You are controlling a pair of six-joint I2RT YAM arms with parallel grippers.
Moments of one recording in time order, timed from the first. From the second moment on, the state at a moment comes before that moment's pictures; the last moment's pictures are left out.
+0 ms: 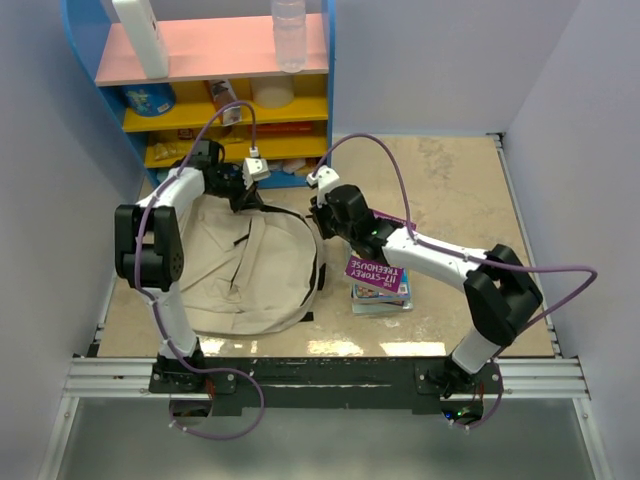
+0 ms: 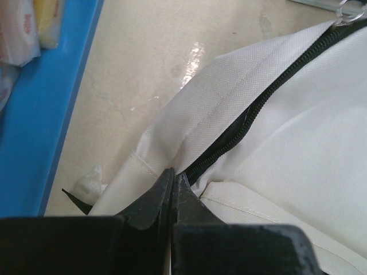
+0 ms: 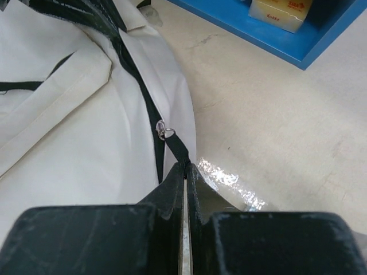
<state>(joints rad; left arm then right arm) -0.05 1.97 1.49 -0.65 0.86 0.99 0.78 1.66 1.13 0.06 0.14 0.09</state>
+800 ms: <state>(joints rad) -0.01 1.92 1.42 -0.51 0.71 0.83 0.86 1.44 0.92 0.02 0.17 0.20</state>
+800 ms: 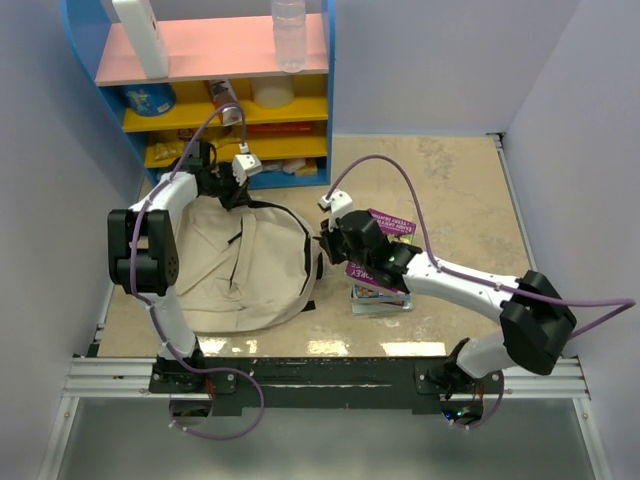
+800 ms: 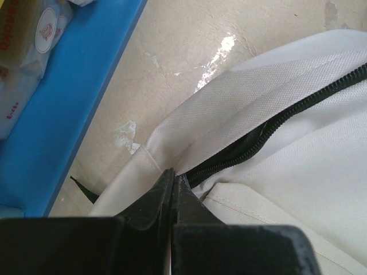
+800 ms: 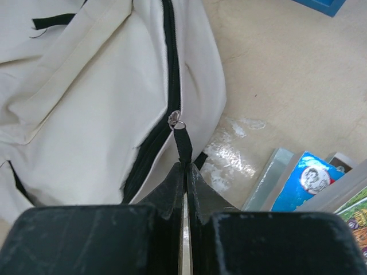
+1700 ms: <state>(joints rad) -0.30 2.01 1.66 -1.07 0.97 1.44 0.92 1.43 0.89 -0.01 0.27 0.31</state>
